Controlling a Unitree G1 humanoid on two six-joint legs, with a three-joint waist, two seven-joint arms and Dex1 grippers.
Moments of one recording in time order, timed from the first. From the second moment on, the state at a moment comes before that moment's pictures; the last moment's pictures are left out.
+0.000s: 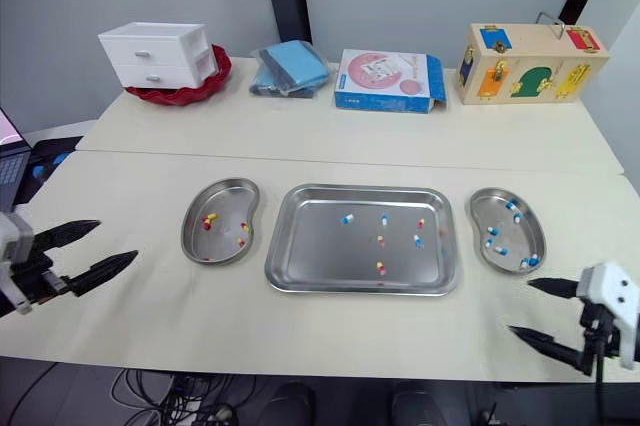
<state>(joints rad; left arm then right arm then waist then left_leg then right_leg) 0.13 0.94 0.64 0.17 -0.40 0.16 -1.14 0.51 -1.04 -0.60 -0.28 0.56 0.36 1.17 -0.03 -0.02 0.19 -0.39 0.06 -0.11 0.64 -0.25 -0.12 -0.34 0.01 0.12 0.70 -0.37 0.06</state>
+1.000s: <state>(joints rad) 0.39 0.59 0.51 -0.22 -0.51 -0.01 -1.21 -0.21 -1.04 -0.23 -0.43 0.66 0.72 1.09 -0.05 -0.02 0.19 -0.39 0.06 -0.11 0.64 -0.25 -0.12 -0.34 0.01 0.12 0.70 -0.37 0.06</state>
